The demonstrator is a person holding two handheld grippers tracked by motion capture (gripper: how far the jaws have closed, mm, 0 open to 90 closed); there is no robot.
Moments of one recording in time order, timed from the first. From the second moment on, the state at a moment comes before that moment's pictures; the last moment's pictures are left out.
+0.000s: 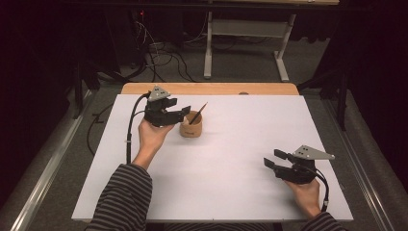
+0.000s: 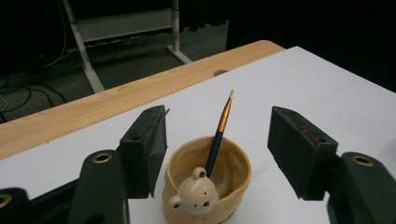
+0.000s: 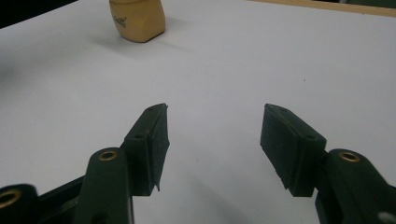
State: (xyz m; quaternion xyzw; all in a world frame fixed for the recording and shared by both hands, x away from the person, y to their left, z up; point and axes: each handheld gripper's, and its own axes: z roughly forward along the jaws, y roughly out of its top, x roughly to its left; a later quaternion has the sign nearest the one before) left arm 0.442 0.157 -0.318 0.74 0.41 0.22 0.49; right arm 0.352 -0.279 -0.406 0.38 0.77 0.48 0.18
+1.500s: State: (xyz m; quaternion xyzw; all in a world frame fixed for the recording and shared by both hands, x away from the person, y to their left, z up) left arm 0.410 0.168 -0.306 0.74 0.39 0.22 0.50; right arm 0.352 -0.279 -0.406 0.38 0.77 0.48 0.18
